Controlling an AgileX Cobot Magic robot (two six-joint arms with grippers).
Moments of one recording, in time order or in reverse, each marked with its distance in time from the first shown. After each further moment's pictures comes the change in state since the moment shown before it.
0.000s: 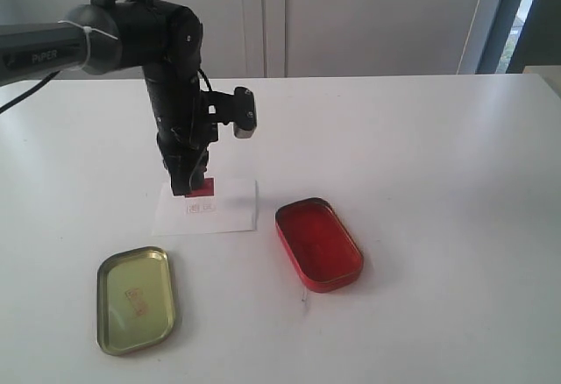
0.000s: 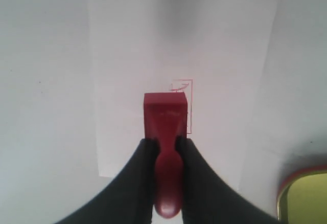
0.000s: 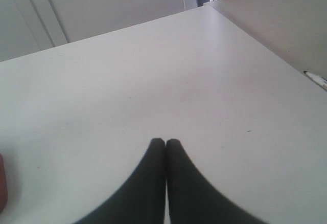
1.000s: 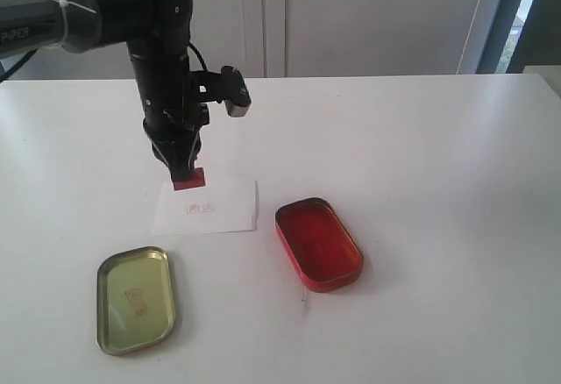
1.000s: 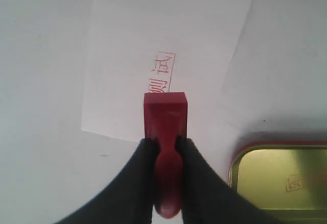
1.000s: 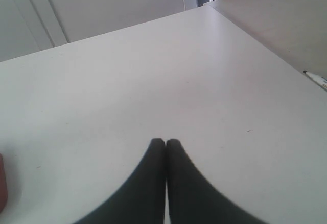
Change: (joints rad) left arm 0.000 -0.074 0.000 -0.001 0.102 -0.162; right arm 0.000 0.000 0.000 0.000 0.000 0.000
